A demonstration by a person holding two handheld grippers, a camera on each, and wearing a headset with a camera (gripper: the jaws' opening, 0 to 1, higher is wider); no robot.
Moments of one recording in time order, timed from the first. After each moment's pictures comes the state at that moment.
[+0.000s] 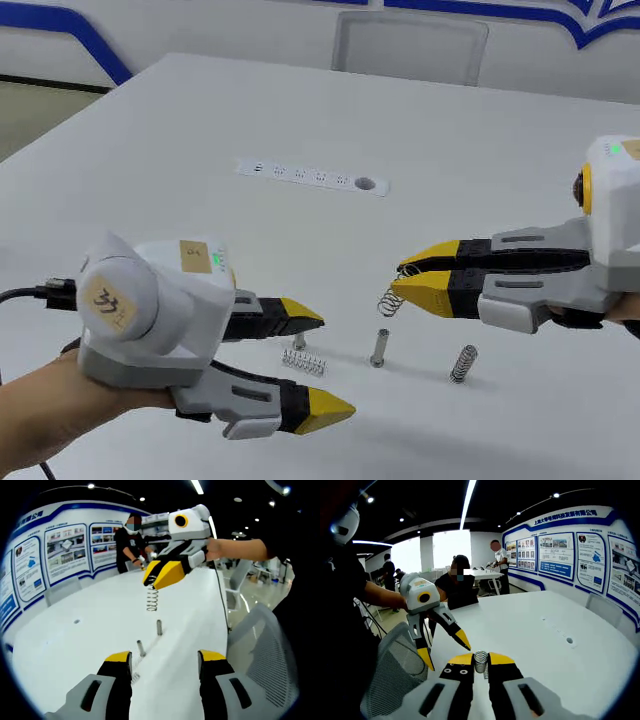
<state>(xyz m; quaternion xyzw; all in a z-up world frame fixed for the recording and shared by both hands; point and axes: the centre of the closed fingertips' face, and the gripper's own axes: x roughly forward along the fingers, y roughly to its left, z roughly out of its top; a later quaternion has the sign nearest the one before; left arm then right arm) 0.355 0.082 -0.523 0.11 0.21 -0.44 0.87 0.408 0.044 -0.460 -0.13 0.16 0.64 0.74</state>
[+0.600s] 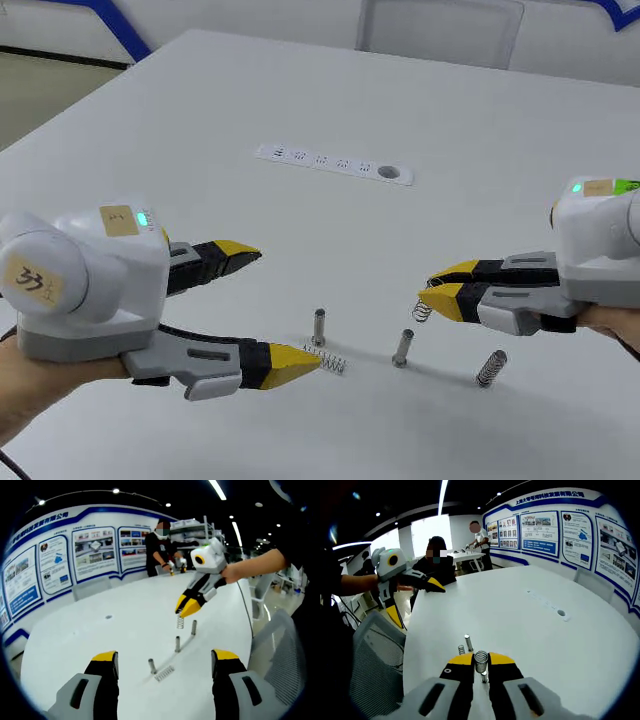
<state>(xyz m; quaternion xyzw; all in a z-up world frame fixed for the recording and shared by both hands) 0.389 0.144 -0.513 0.09 0.19 -0.34 0.92 0.459 0.048 -0.540 -0.14 0.24 0.58 0.77</state>
